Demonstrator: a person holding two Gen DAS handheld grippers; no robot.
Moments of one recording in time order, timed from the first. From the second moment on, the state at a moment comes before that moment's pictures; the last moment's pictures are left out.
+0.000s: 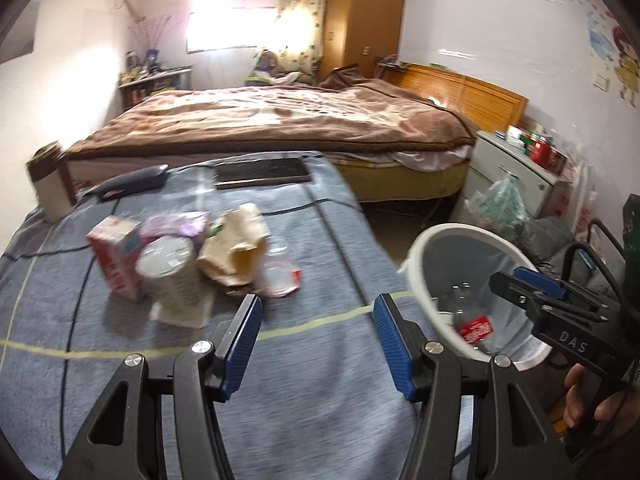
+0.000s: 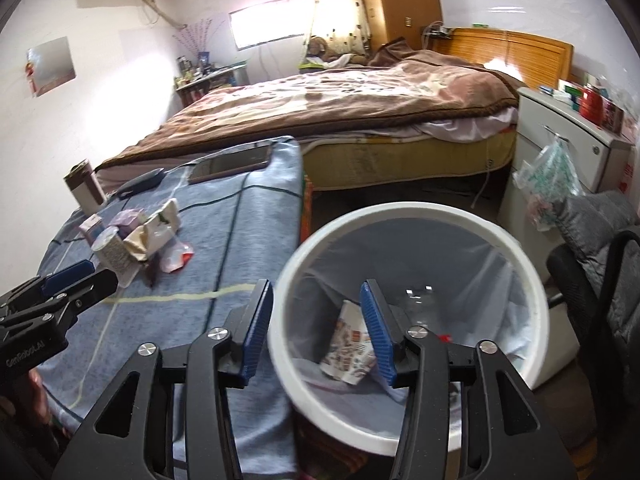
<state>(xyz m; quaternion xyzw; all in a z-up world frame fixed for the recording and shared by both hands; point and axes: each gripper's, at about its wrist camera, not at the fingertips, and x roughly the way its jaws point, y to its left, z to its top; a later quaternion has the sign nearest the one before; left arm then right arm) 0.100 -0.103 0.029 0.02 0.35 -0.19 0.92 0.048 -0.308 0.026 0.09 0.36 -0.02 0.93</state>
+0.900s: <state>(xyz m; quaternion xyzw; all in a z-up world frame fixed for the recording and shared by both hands) 0.157 -0.019 0.001 -0.02 0.38 -0.10 0.92 0.086 -0.233 0.020 0.05 0.38 0.05 0.92</state>
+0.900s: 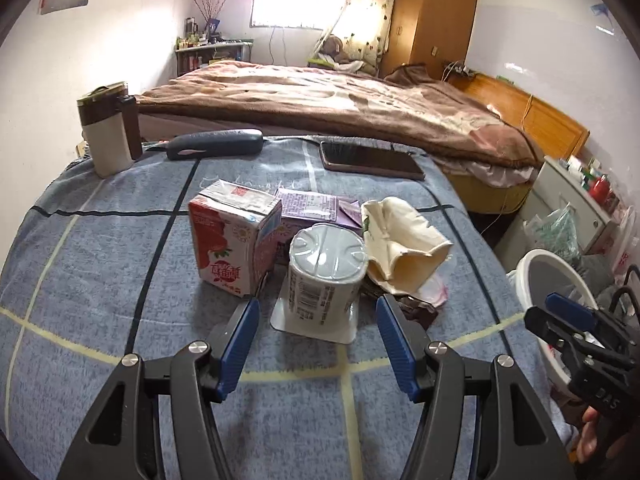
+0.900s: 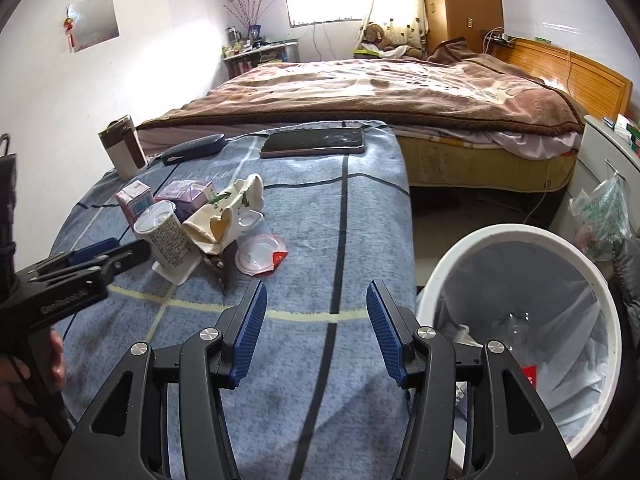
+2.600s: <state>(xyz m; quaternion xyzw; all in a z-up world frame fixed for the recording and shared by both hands) 0.176 0.014 -0.014 -0.06 0.40 -0.11 0.91 0.160 -0.186 -0.006 0.02 0.44 0.09 0.89</state>
